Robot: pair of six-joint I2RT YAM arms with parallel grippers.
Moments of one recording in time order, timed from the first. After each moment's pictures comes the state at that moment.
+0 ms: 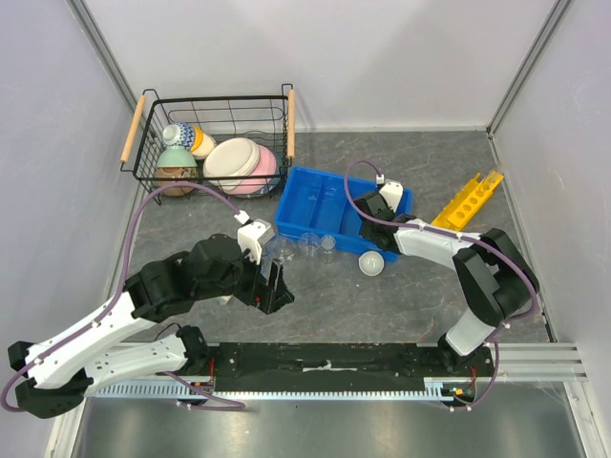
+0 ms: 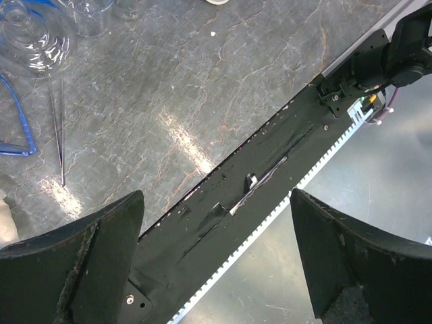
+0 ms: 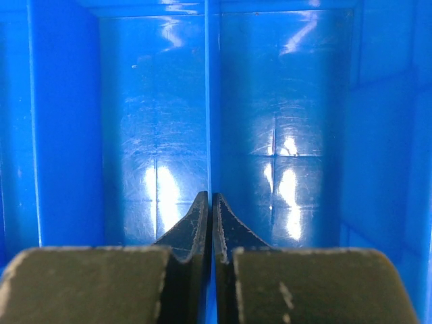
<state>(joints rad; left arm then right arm) -1.01 0.78 1.00 -0.86 0.01 -0.52 0.58 1.66 0.92 -0.17 0.47 0.72</state>
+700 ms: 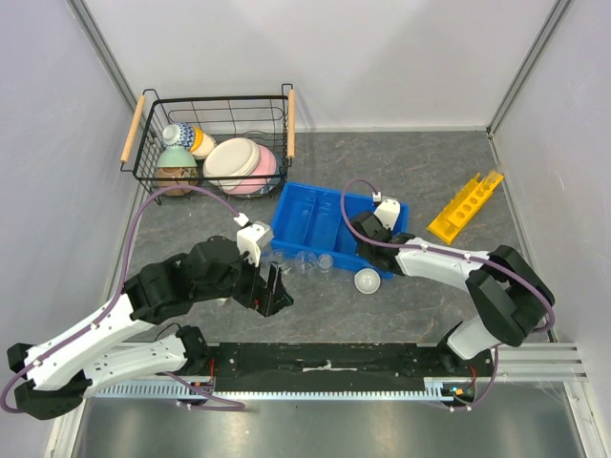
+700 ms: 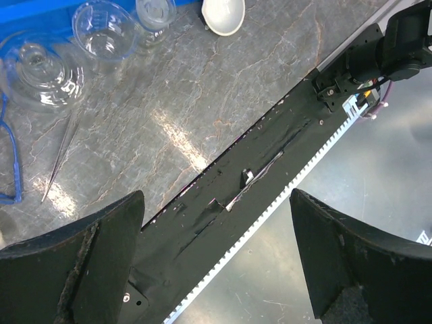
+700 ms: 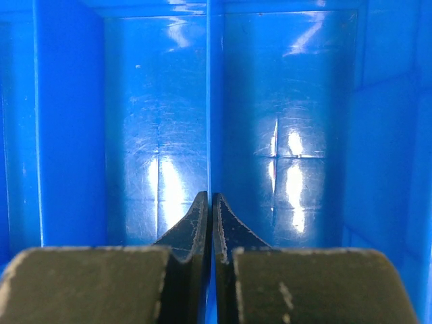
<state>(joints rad) -1.01 0.76 0.97 -0.86 0.03 -0.53 0.71 1.55 0.80 -0.19 0.52 0.82</state>
